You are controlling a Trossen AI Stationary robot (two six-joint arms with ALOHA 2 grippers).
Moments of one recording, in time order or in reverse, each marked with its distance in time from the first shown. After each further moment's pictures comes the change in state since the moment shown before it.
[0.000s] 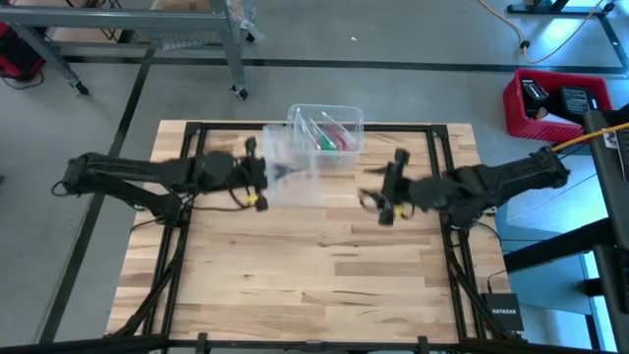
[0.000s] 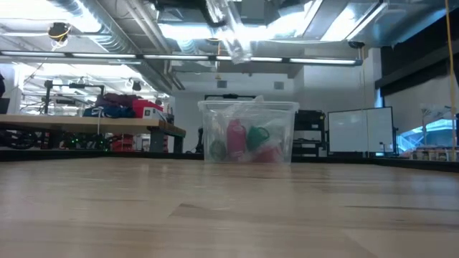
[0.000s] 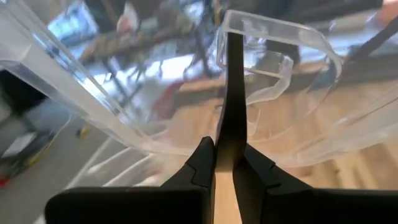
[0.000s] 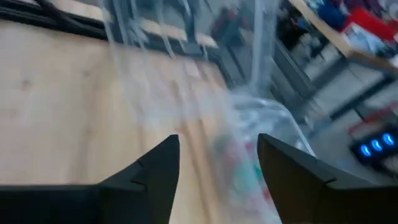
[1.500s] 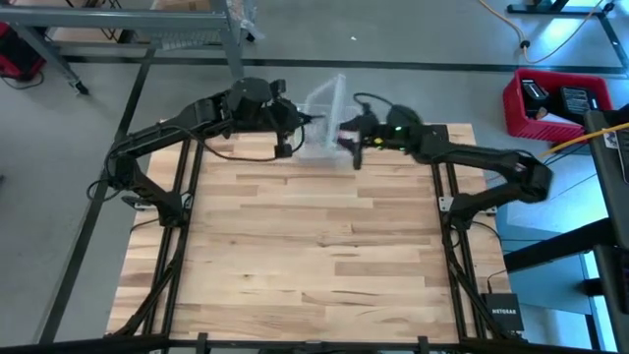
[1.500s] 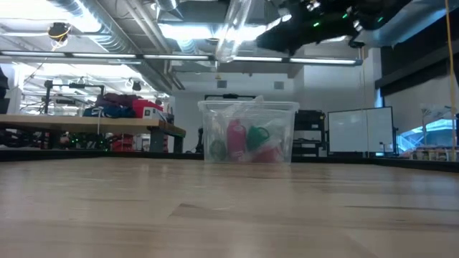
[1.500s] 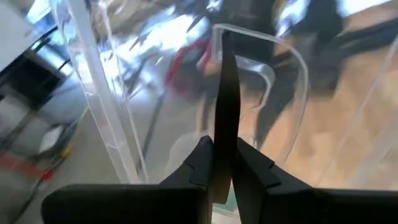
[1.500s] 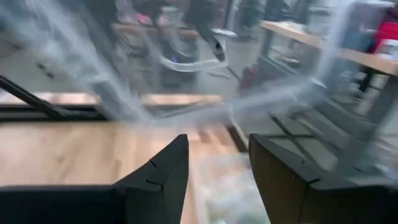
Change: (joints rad) left arm 0.351 0.426 0.859 -0.634 0.276 0.279; right arm -0.811 0.258 -0.259 0.926 -0.970 -0.065
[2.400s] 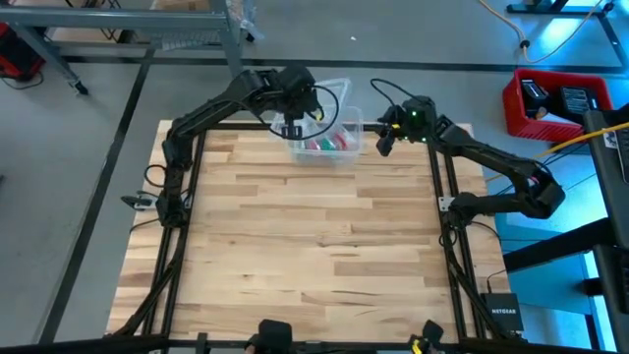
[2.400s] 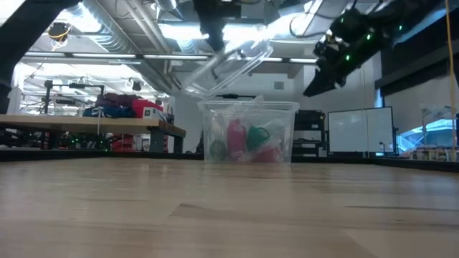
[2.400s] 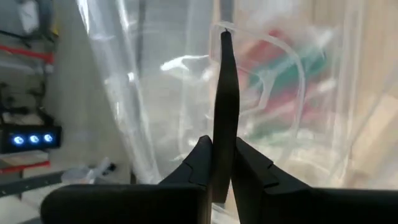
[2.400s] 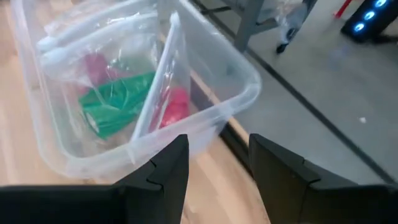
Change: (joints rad) left arm 0.154 0.484 0.577 -0.636 -0.215 0.094; right arm -0.345 -0.204 -0.081 -0.559 0.163 -0.115
